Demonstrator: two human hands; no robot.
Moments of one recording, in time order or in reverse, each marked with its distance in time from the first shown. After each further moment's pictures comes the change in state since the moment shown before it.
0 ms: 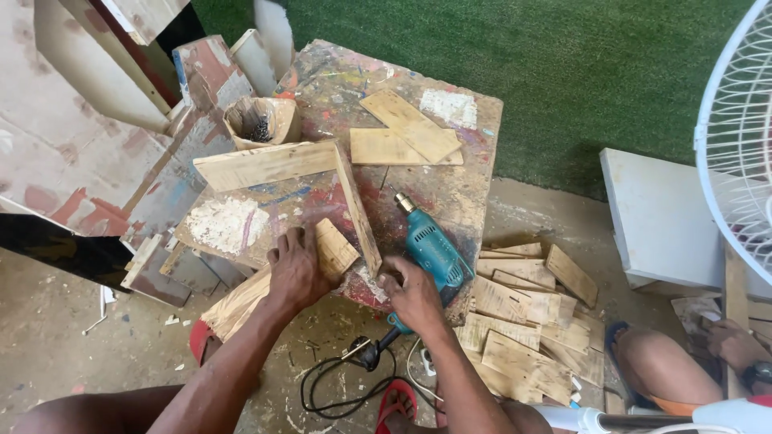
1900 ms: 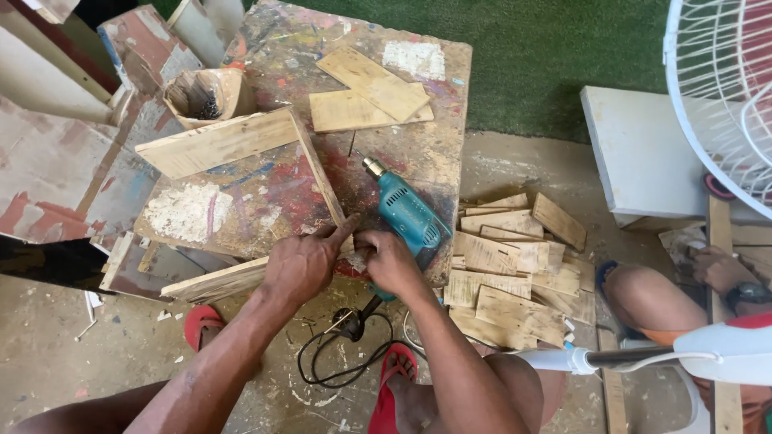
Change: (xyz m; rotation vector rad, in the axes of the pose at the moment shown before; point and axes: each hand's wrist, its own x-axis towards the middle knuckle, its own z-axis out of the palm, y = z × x) left_hand -0.029 0.083 -0.053 0.442 -0.274 0.277; right_hand -0.003 0.008 0.004 -0.020 -0.094 -0.050
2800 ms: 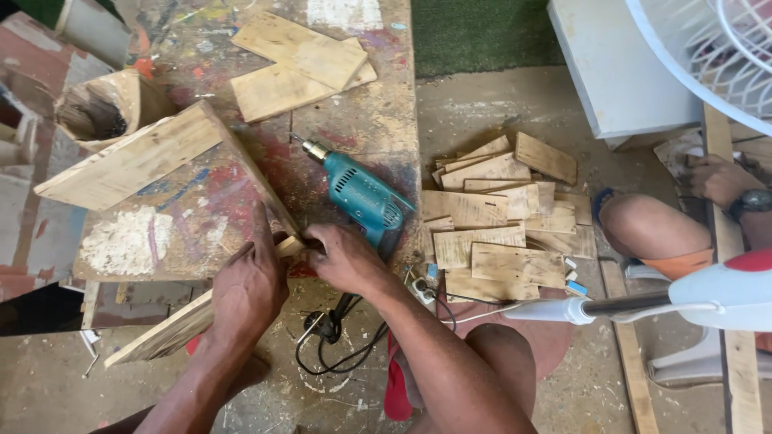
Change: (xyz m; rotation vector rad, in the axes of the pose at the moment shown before) left_hand -0.014 0.024 -0.028 -0.198 -0.045 -0.189; right_hand 0.002 -0.026 -0.007 0.118 -0.036 -0.055
